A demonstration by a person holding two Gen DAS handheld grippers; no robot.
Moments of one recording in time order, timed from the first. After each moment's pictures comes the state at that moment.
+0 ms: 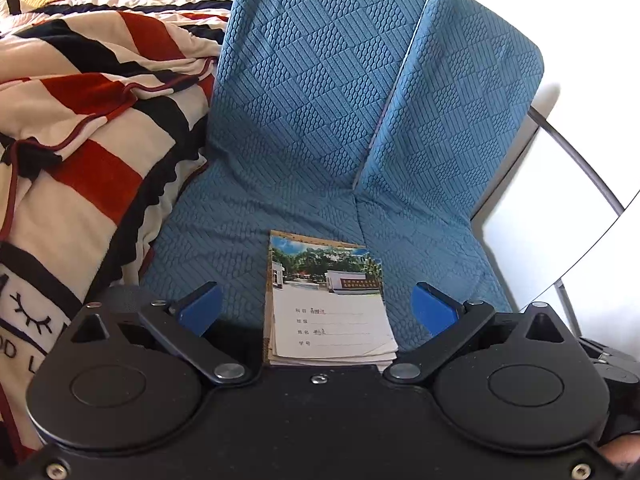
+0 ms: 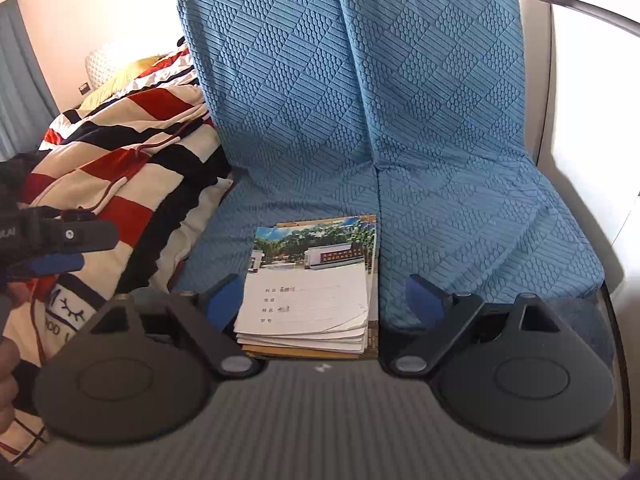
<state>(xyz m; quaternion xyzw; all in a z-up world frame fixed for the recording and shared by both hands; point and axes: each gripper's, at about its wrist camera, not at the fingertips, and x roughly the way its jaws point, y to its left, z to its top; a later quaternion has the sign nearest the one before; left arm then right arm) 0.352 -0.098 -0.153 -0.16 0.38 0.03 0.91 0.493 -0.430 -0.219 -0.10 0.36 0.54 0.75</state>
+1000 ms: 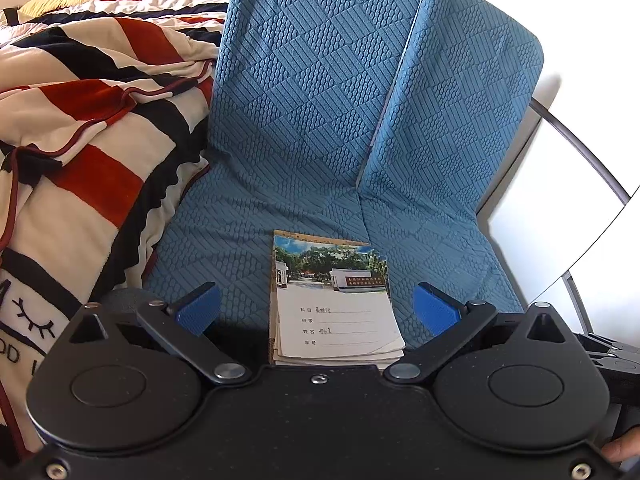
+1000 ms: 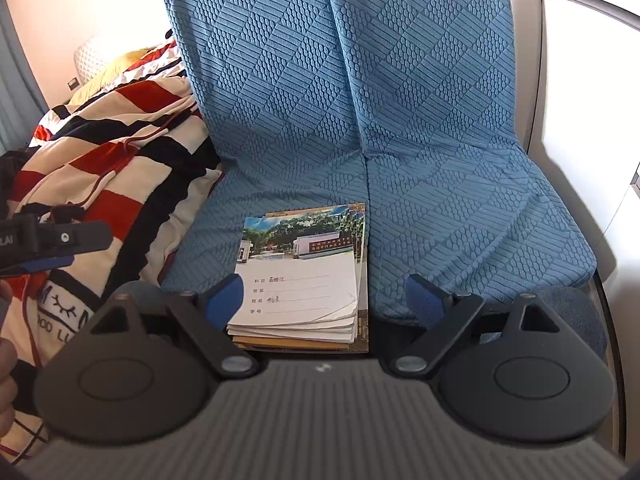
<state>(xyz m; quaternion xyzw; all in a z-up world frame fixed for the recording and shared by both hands) 0.354 -0.104 -0.157 -0.14 0.38 0.03 0.91 0.499 -0.429 -0.224 -0.11 0.38 0.53 0.75</state>
